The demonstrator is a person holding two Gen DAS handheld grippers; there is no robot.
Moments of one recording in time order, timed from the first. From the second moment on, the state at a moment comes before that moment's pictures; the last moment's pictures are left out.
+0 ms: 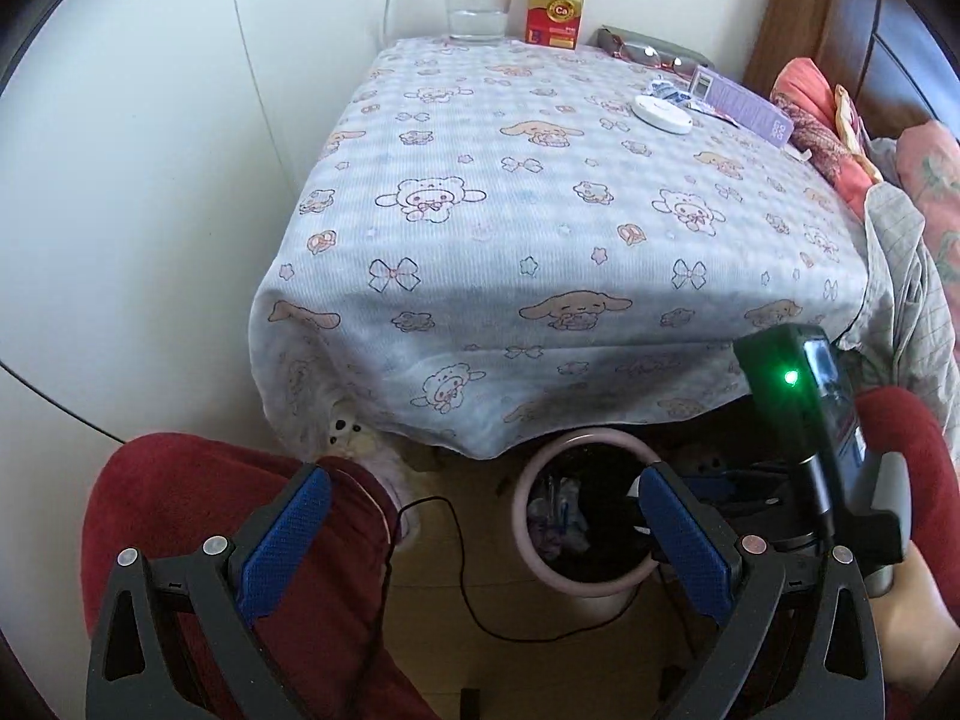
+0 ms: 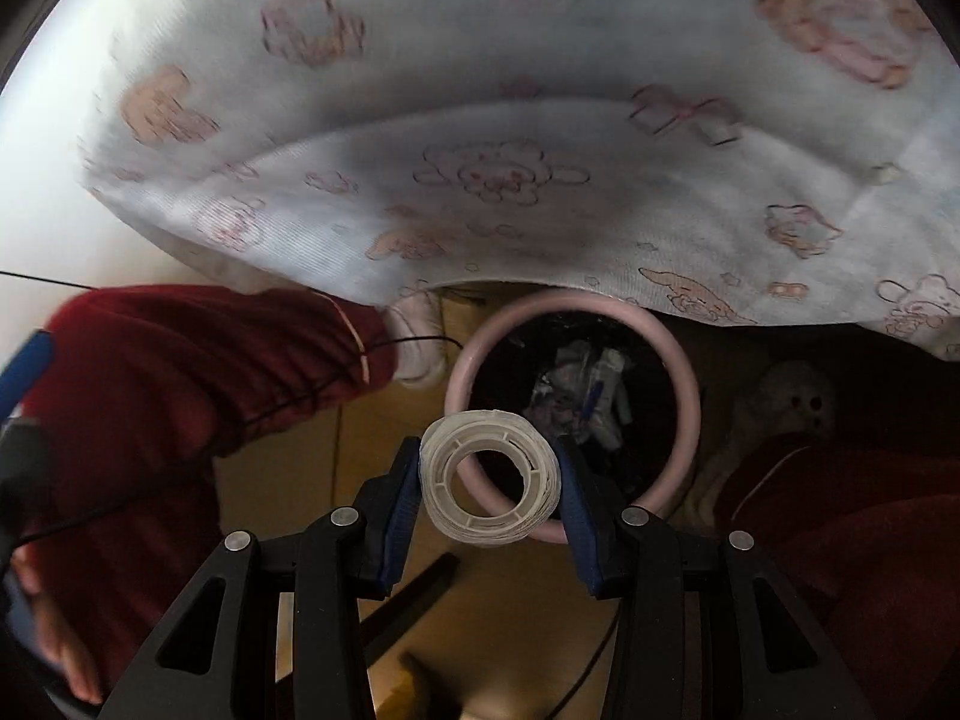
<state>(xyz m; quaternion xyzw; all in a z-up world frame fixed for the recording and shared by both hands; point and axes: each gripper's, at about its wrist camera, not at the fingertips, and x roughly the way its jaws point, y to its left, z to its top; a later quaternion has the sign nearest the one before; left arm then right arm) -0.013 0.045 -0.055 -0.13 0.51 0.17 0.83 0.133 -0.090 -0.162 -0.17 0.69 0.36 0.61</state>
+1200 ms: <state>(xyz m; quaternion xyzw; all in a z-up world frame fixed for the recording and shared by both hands) 0.003 0.060 -0.024 -0.20 0.46 0.14 0.85 0.136 -0.118 -0.081 -0.11 0.62 0.36 0.69</state>
